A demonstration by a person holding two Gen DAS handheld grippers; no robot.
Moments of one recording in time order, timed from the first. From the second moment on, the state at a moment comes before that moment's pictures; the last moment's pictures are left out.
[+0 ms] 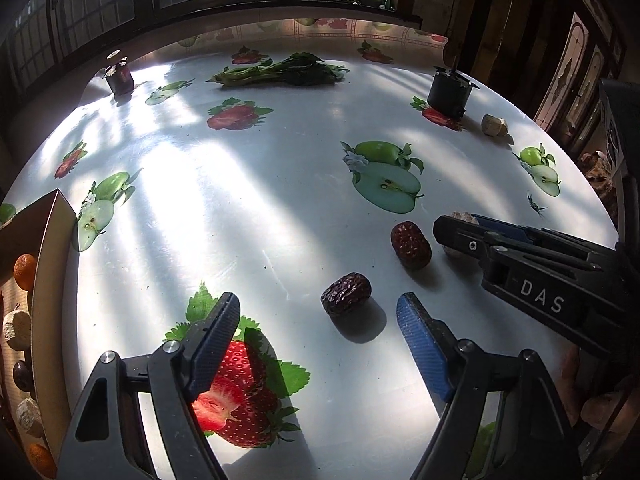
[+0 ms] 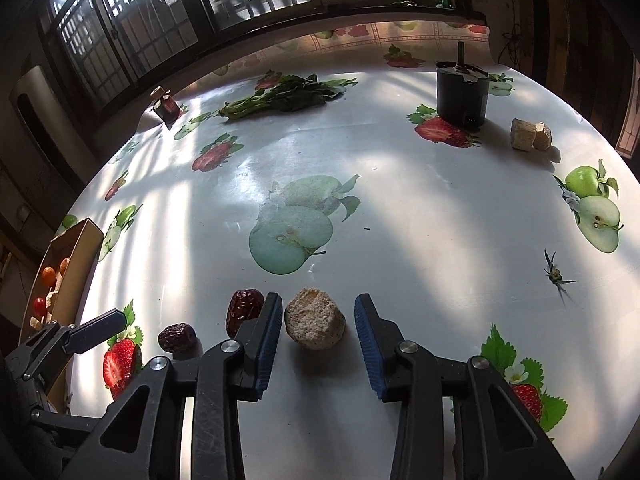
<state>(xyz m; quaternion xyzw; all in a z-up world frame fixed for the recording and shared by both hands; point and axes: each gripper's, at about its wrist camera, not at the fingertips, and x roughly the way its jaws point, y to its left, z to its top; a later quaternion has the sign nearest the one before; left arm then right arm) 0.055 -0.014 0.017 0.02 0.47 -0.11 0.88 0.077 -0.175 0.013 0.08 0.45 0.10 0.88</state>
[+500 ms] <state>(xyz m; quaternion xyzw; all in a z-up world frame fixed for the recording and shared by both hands) 0.058 -0.029 0.012 0.05 0.44 -0.11 0.89 0.074 -0.180 0.013 0.09 0.45 0.10 0.88</state>
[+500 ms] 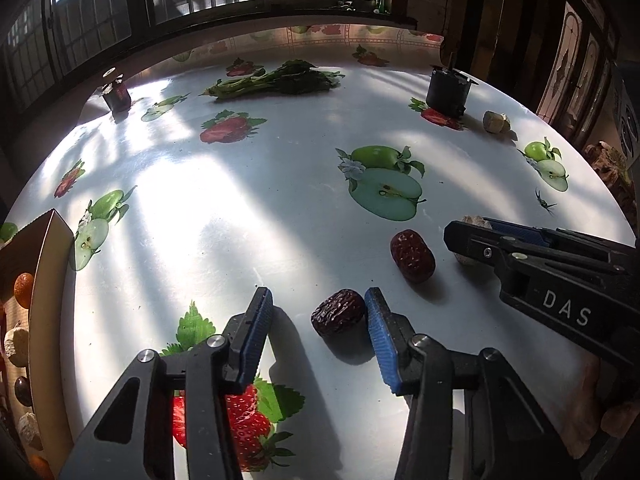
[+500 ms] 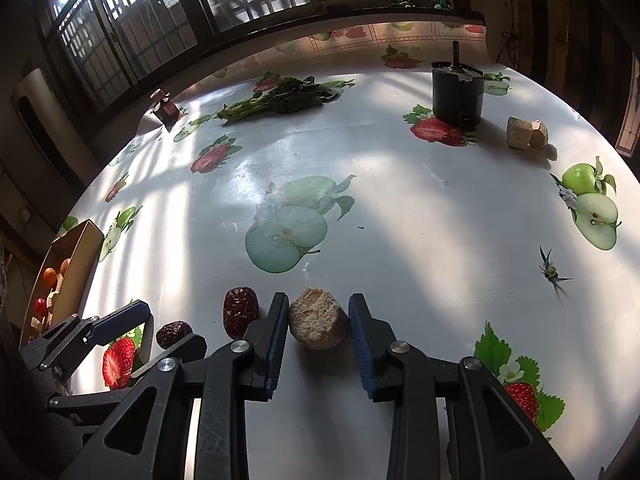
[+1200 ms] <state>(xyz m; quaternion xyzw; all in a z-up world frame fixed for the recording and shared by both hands) -0.001 0.039 0.061 -0.02 0.42 -0.09 0.90 0.050 -0.197 0.024 0.14 0.42 0.09 0.89</state>
